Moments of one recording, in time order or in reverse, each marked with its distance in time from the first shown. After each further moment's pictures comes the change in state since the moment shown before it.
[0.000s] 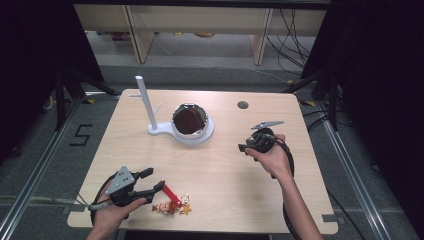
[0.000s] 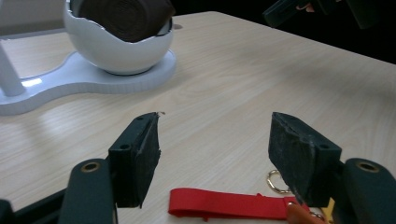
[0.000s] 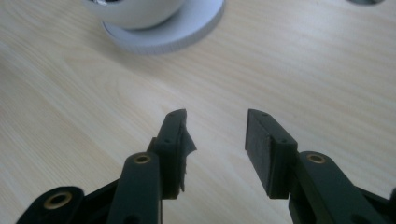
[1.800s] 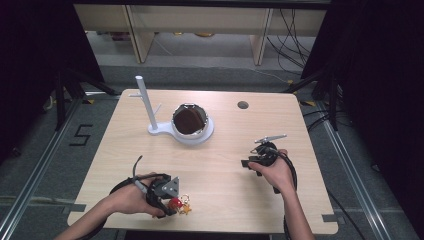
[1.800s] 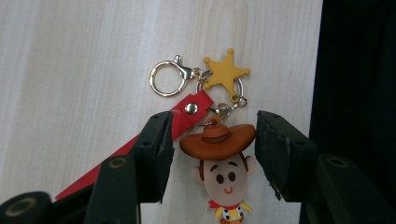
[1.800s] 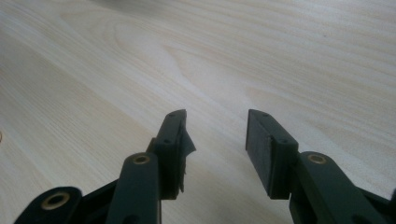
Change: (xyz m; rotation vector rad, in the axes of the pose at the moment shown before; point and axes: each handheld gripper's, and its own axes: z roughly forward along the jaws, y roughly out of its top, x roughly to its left) left arm -0.044 0.040 0.060 0.838 -0.424 0.533; right arm -0.004 -0.043 0.008 0.101 0.048 0.106
